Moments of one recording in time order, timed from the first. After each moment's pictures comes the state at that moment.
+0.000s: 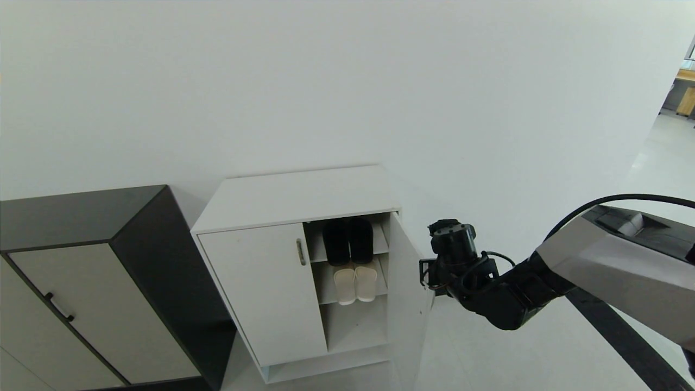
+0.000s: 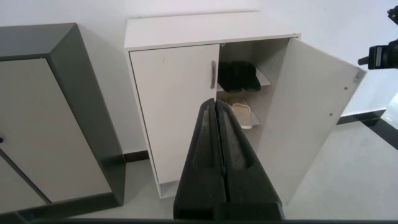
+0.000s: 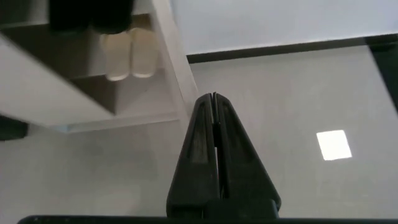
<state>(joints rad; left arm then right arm) 0.00 0.00 0.00 0.00 0.00 0.00 0.59 2.26 -1.14 -0.63 -0.43 0.26</state>
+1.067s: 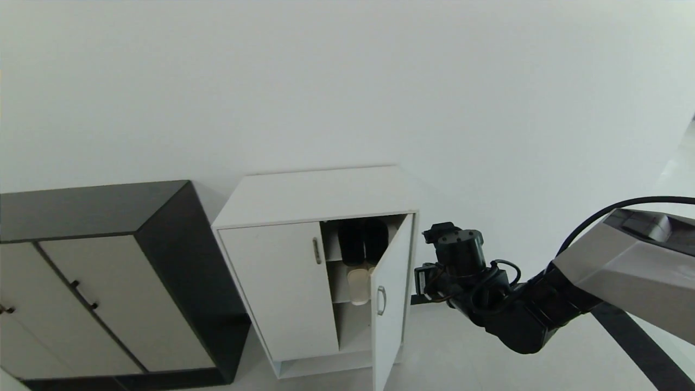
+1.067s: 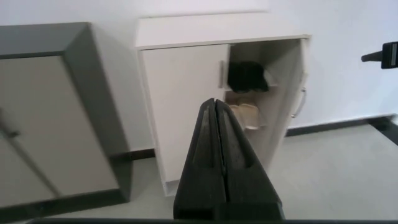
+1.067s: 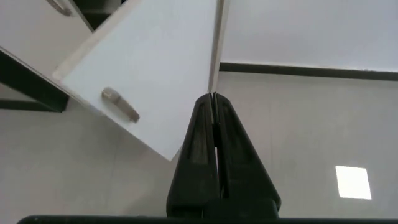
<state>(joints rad) 0.00 0.00 0.00 0.00 0.00 0.00 0.65 2.19 -1.00 -0.76 -0.36 0.19</state>
